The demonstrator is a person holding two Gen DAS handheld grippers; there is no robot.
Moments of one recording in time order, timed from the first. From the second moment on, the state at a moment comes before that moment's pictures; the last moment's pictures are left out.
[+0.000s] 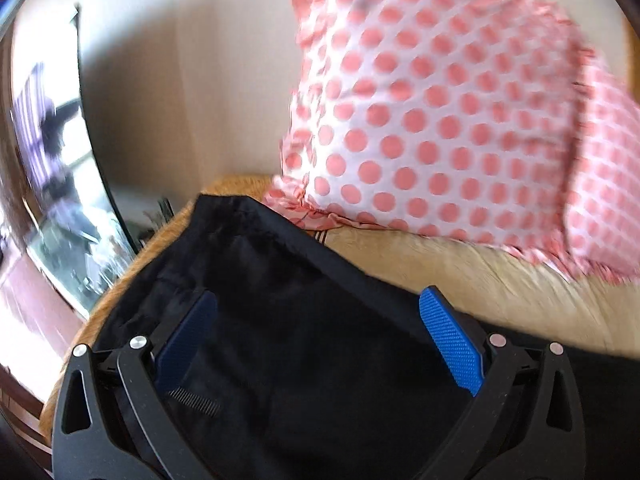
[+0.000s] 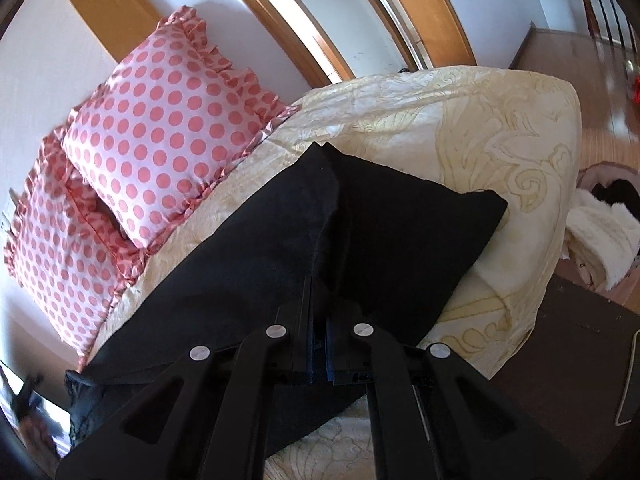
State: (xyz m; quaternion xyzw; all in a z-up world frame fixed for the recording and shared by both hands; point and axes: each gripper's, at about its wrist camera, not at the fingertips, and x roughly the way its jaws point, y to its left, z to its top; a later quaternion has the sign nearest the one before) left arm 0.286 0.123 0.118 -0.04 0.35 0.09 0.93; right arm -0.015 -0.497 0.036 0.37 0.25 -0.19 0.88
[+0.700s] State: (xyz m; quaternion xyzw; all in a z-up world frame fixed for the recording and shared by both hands) left arm 0.384 0.207 0.049 -0.26 0.45 0.12 0.84; right arm 0.000 -0.491 0.046 0.29 0.28 -0.19 0.89
